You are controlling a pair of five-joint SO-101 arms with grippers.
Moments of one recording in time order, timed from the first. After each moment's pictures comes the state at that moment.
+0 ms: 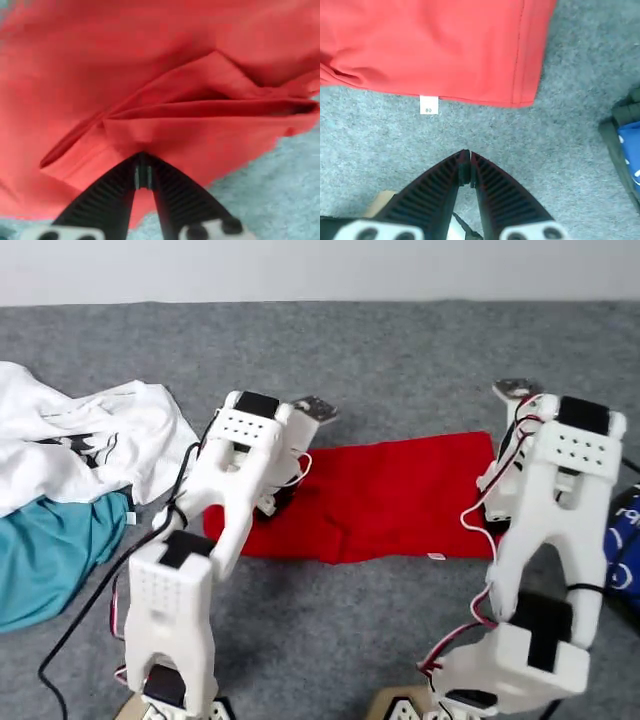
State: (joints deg) left arm 13.4 36.0 -17.2 97.2 -13.8; right arm 15.1 2.2 -1.5 100.1 23.5
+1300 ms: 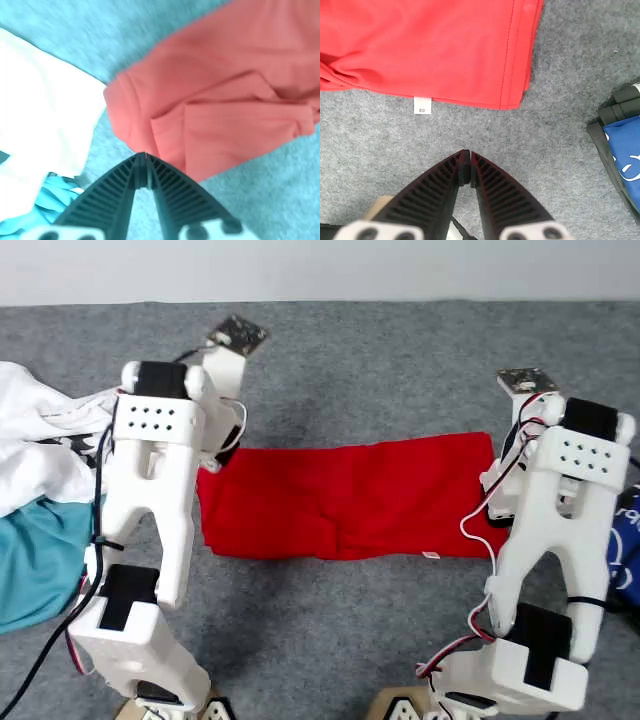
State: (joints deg) left arm 2.3 12.6 -16.1 98.8 -14.1; right arm 15.1 -1.2 -1.5 100.2 23.5
